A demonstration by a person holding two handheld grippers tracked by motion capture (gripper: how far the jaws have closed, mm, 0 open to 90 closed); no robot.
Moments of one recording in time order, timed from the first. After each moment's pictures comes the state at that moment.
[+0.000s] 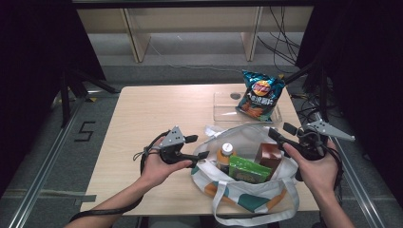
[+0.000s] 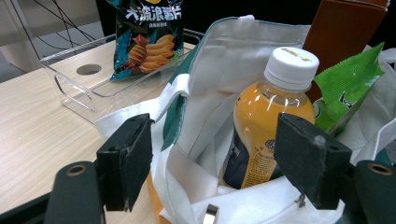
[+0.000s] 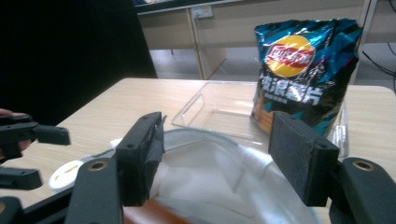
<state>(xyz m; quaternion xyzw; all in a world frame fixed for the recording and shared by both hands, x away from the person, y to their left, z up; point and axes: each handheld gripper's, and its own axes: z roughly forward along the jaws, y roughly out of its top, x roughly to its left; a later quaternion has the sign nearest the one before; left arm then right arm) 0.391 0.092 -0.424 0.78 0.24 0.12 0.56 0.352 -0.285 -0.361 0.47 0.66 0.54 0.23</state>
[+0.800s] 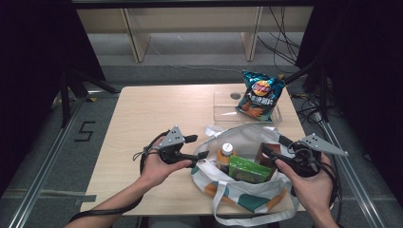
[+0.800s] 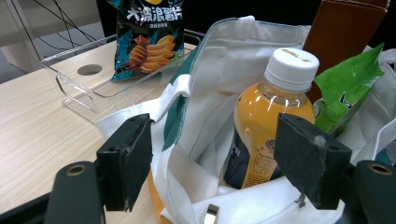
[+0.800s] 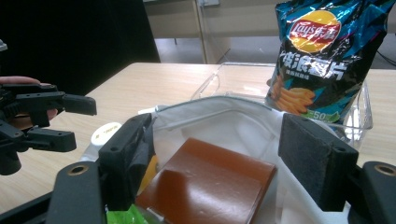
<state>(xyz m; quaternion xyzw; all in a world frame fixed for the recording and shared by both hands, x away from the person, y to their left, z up) 0.391 0.093 -0.424 0.79 0.24 0.13 0.56 0.320 -0.265 -0.372 0.47 0.67 0.53 0.23</state>
